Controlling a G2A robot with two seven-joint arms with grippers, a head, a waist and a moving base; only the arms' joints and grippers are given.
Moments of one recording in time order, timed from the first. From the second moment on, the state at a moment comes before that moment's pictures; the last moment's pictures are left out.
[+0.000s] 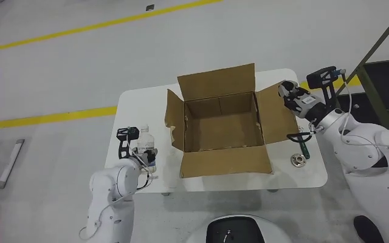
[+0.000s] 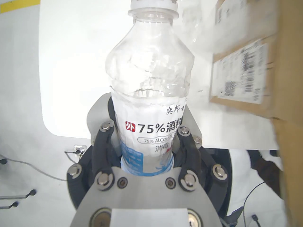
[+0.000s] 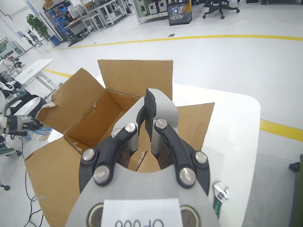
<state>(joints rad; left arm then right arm) 1.19 -1.33 -1.58 -1.93 1.24 0.10 -1.27 -1.14 -1.10 1.50 -1.83 -0.72 -0.18 0.51</state>
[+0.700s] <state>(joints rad) 1.04 -1.31 -1.60 -2.13 0.99 0.08 -1.31 -1.14 -1.10 1.48 -1.83 -0.77 -0.16 0.51</state>
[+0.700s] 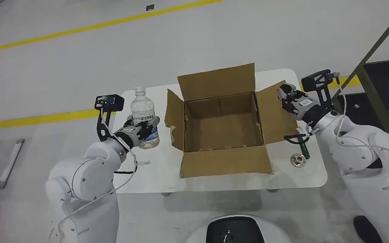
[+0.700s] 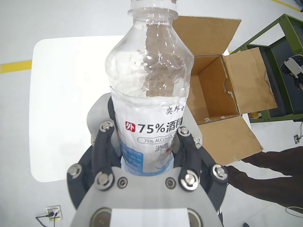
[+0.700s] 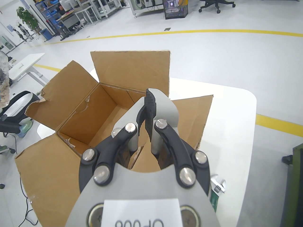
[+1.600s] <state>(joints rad) 0.69 -1.35 -1.15 -1.82 0.69 0.10 -1.19 -1.14 -1.09 1.52 -1.79 -0.79 -0.16 0.50</state>
